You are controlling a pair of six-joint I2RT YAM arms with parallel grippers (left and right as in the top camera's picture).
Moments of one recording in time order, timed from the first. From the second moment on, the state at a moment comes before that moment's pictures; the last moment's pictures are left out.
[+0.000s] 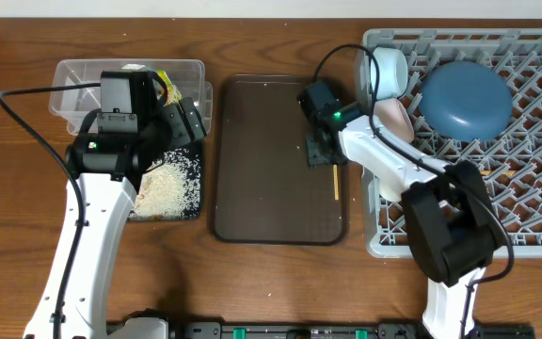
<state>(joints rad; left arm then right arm) -0.05 1.36 1.23 -0.78 0.09 -0.41 0.51 2.05 1.44 -0.75 0.15 0.38</state>
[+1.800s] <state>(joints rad) -0.05 1.36 1.23 -0.78 0.09 -0.41 0.45 2.01 1.83 -1.08 0.04 0.35</state>
